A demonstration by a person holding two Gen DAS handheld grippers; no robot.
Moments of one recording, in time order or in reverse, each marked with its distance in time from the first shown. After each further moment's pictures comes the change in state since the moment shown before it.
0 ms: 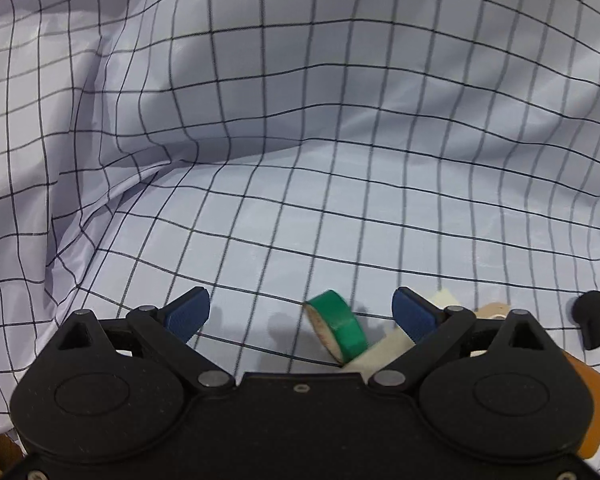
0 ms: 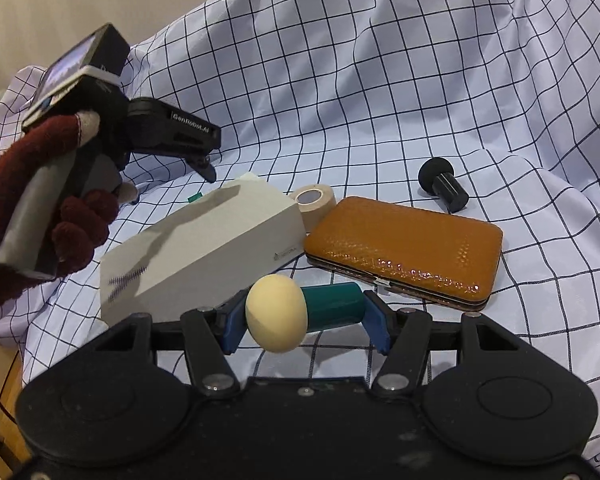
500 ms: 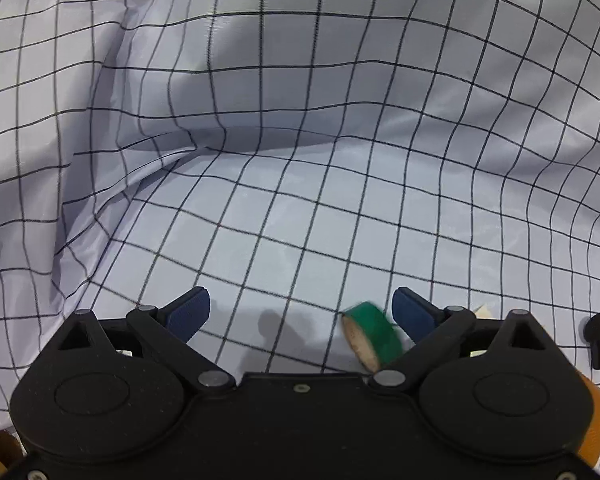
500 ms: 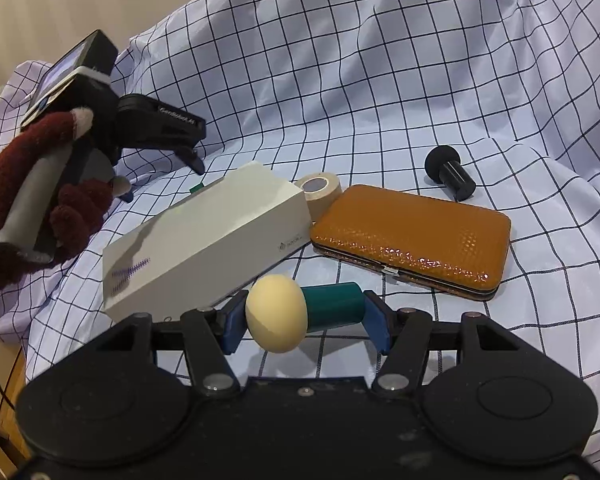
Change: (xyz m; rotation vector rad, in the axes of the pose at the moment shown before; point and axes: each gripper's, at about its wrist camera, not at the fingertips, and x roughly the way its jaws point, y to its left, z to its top) left arm 0.011 0.015 0.003 -0.060 0.033 -0.009; right arm 0.005 0.002 -0.001 0.005 0.042 0.014
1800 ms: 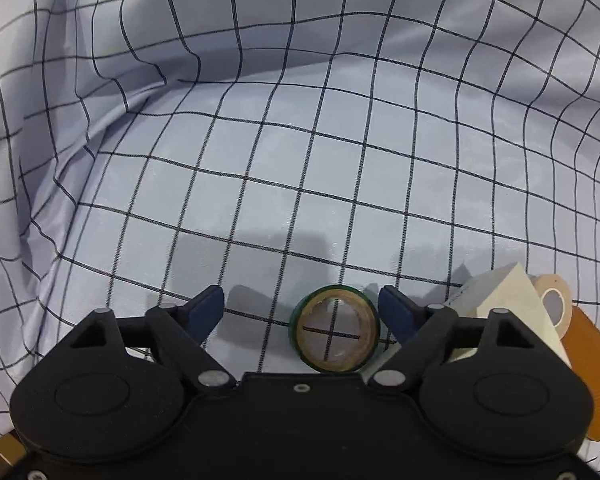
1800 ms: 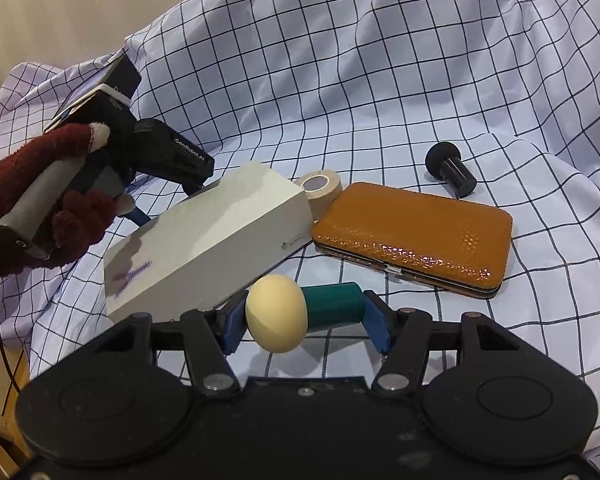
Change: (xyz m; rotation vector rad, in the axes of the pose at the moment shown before) left arm 0.040 0.002 -0.002 0.055 0.248 -0.010; right arm -0.001 0.001 0.003 0.019 0.016 -0.004
